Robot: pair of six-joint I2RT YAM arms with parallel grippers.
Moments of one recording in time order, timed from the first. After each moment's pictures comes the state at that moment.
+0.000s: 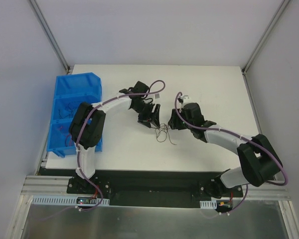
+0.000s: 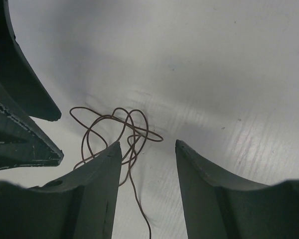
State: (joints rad) left arm -0.53 1.95 1.42 -0.63 0.64 -0.35; right arm 0.57 1.42 0.71 0.08 -0.04 0.36
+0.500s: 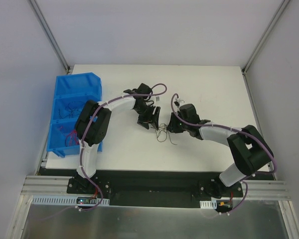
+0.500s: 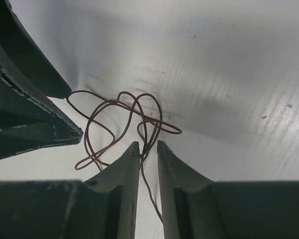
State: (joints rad) left arm -0.56 2.05 1.49 -0.68 0.51 -0.34; right arm 0.57 1.57 0.73 0.07 -0.15 0.44
